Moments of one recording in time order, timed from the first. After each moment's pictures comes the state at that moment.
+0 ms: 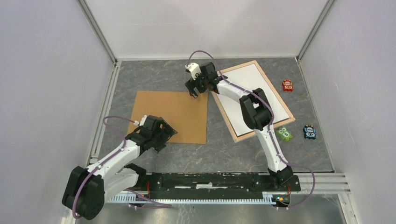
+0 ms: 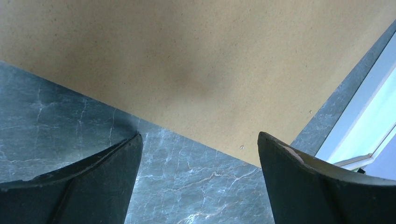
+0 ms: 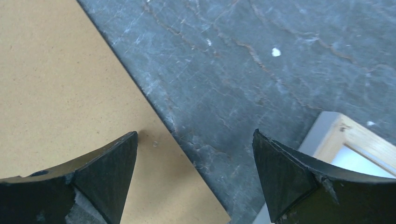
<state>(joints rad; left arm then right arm) -0.43 0.98 0.41 -0.40 -0.07 -1.19 0.57 2.43 1.95 -0.21 -0.21 -0.26</state>
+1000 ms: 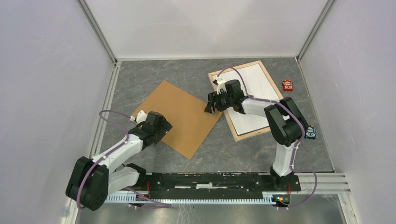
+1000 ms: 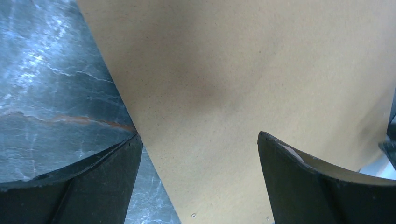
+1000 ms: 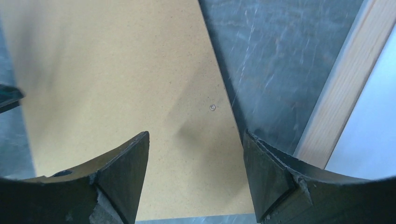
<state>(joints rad) -0.43 1.12 0.47 -0.35 -0.27 -1.16 0.50 1.95 1.14 0.08 -0.41 0.16</state>
